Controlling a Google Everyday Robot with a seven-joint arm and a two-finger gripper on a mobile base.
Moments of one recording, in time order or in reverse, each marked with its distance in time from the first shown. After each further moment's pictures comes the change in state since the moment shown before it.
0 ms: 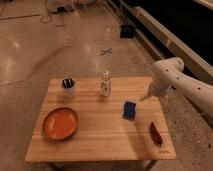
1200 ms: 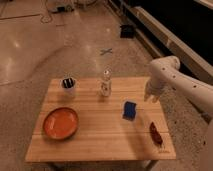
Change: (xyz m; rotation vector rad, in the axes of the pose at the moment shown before) arm 0.003 -0.002 0.003 -0.008 -0.005 0.001
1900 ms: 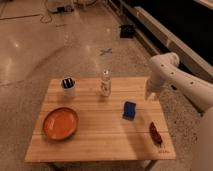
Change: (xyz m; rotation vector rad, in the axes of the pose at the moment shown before) arm 0.008 -0.011 -0.004 -0.018 -0.016 -0.018
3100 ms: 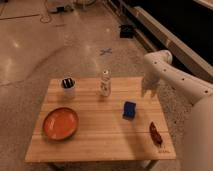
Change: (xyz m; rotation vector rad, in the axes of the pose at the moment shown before) arm 0.033 -0.027 -0.010 -0.009 0.002 -0.041
